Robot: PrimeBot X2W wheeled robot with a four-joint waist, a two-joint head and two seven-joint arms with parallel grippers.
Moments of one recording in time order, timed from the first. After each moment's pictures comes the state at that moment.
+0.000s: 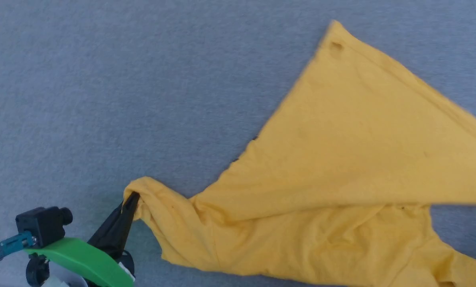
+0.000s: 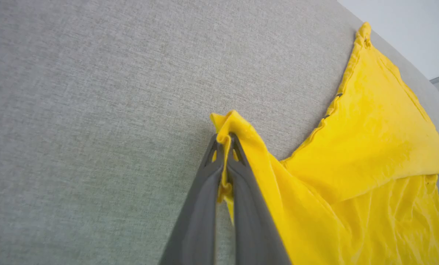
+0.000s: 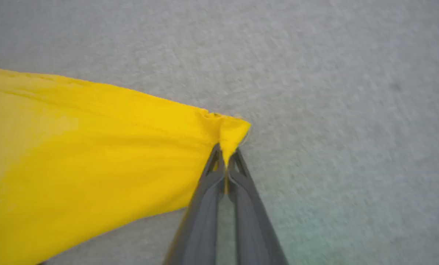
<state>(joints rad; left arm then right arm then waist) 0.16 0.35 -0.10 -0.43 -0.77 0.05 0.29 -0.10 -0.05 -0.69 -0.21 0.38 0.13 0.76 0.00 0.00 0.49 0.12</state>
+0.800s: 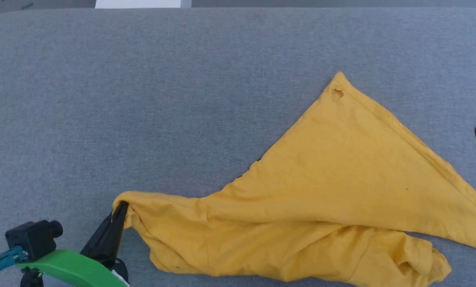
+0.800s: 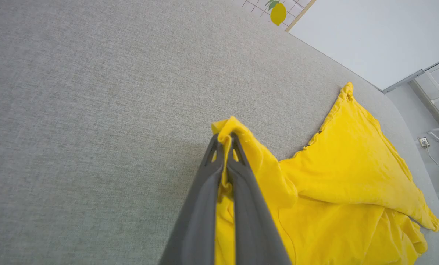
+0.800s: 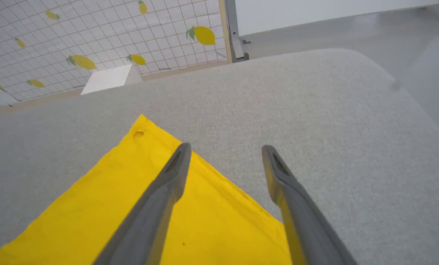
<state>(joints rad) 0.22 0.34 -0.07 -0.41 -0.78 0.06 0.23 -0.08 -0.09 -0.39 -0.40 0.37 0.13 0.62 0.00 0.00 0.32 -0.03</state>
